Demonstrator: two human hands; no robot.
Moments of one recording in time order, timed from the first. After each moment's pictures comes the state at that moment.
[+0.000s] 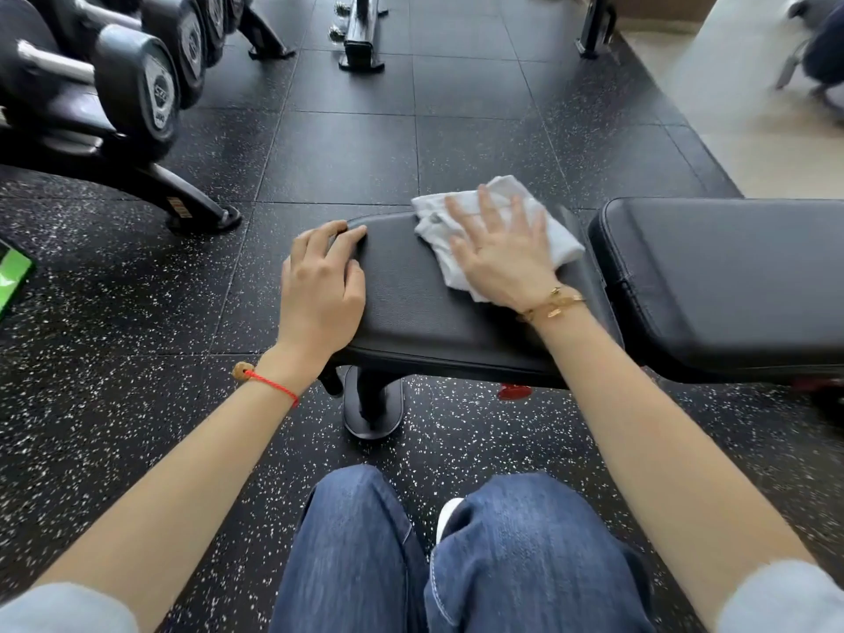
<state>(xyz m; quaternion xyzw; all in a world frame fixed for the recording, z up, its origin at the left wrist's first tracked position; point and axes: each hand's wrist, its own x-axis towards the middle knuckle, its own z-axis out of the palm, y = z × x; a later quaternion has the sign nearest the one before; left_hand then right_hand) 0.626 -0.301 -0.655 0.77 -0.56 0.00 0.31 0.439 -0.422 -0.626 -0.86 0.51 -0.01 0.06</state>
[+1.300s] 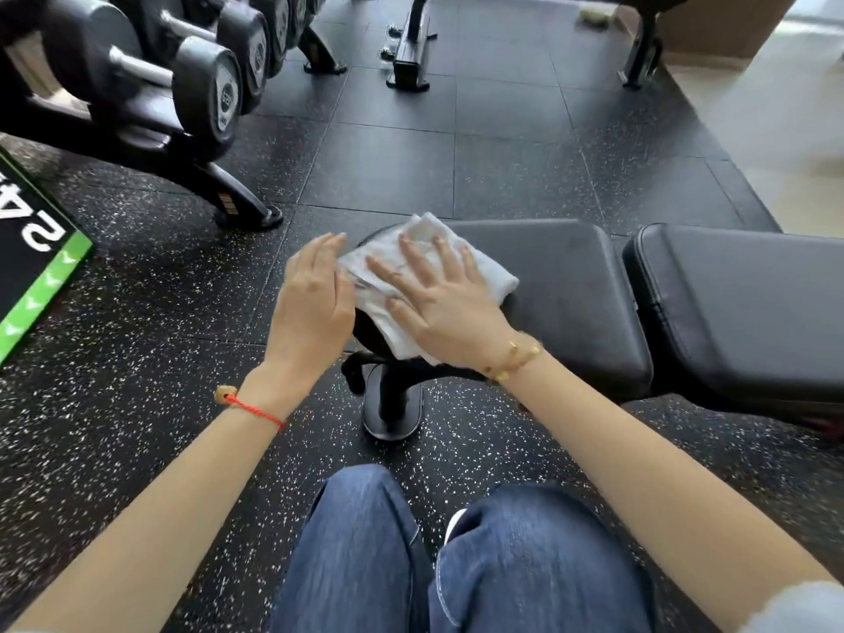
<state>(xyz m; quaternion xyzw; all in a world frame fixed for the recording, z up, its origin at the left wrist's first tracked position) 0.646 -0.250 -0.643 0.77 -0.52 -0.03 0.36 0.494 -0.343 -0.632 -0.95 0.30 -0.02 0.05</state>
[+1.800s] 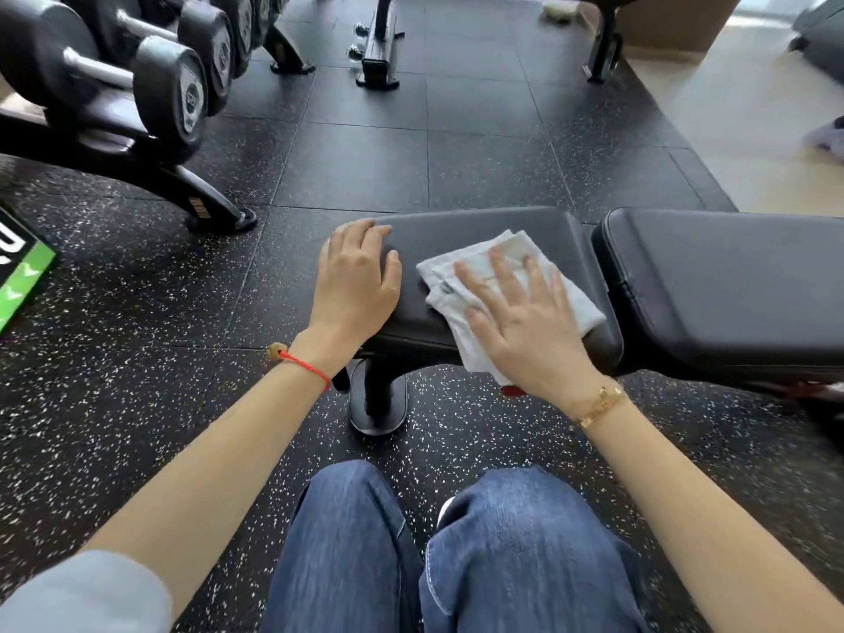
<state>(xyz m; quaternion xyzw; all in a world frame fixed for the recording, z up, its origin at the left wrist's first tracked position) 0.606 -0.295 -0.639 0.77 -0.57 0.00 0.29 0.391 -0.333 -0.637 -0.89 0.45 -0.06 0.02</state>
